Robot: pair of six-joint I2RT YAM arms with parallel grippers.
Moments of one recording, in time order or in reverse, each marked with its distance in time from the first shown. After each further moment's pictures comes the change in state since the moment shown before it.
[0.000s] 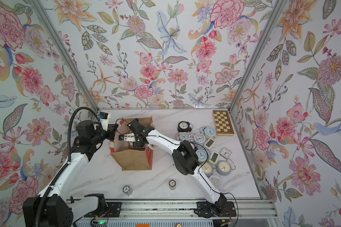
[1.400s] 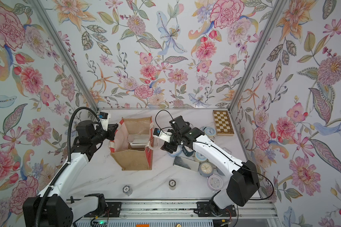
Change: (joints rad) left arm 0.000 0.000 0.000 0.000 0.000 0.000; right arm -0.259 -0.889 -0.884 -0.025 -0.330 0.251
